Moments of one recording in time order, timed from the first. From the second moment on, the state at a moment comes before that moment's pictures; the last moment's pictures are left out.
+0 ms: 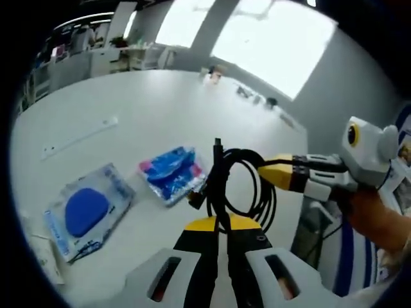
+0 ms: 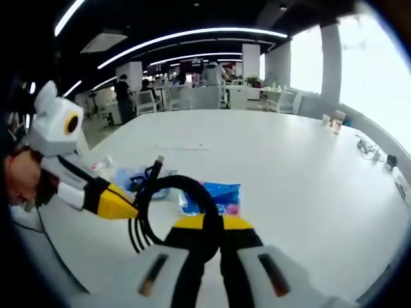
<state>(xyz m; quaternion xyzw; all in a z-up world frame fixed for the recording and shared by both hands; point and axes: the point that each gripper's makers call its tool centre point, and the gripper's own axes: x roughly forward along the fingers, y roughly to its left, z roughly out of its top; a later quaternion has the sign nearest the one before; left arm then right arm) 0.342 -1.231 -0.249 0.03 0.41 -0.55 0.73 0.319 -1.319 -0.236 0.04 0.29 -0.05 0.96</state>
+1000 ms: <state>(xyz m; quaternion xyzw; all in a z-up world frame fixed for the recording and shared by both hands) 0.336 -1.246 -0.324 0.03 0.50 -0.53 0.69 0.317 -1.335 -0.315 0.05 0.37 -0.04 0.93</state>
